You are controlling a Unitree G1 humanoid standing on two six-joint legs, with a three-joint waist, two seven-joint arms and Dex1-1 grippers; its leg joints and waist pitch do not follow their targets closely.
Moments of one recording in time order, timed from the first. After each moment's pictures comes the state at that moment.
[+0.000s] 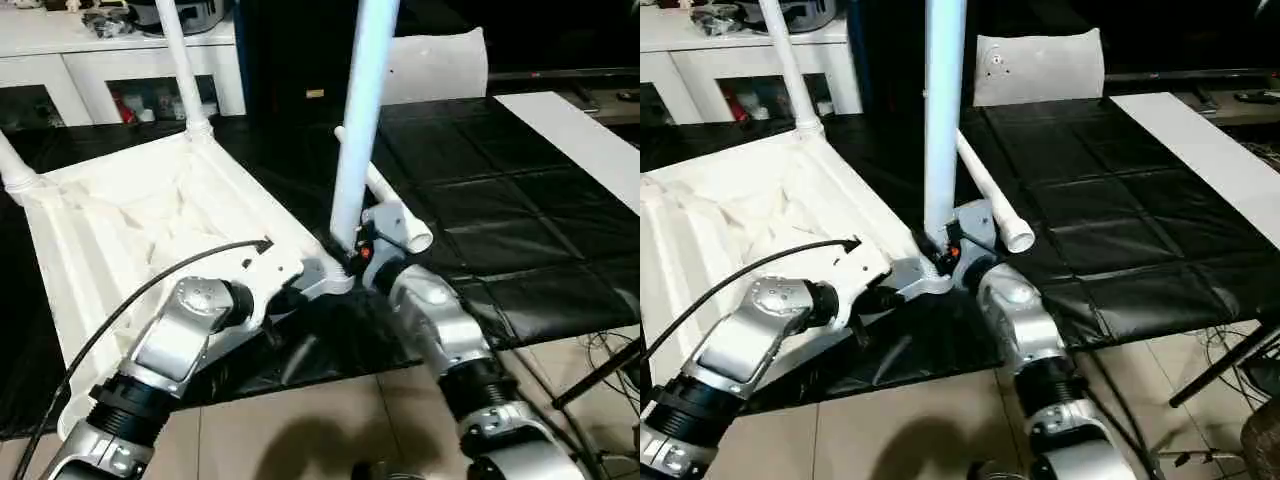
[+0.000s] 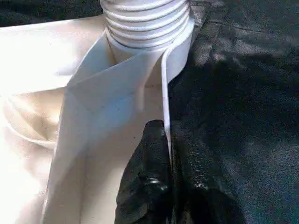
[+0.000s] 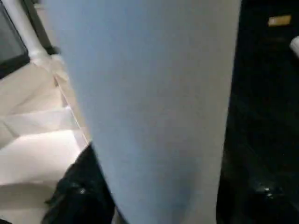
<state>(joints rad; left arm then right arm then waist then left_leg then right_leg) -0.39 0.34 -0.31 0.08 0.07 0.61 -0.80 -0.53 0.02 0.08 0.64 0.16 0.06 0.46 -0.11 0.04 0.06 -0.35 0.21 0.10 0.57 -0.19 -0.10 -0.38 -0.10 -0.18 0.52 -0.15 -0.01</state>
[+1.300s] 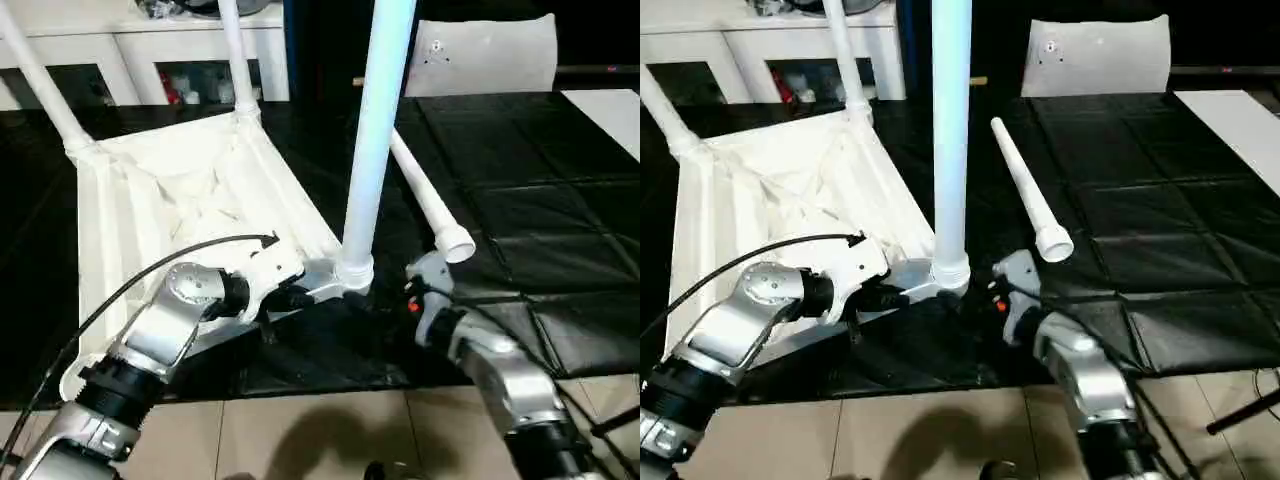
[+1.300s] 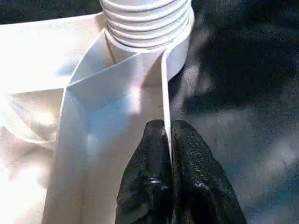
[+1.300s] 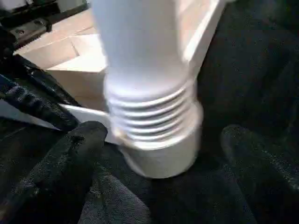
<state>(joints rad) -0.46 0.47 -0.35 0.22 0.01 0.36 -1.02 -0.23 -0.26 0.08 0.24 0.23 0.20 0.76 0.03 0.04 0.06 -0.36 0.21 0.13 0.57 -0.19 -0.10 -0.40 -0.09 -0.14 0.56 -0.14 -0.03</state>
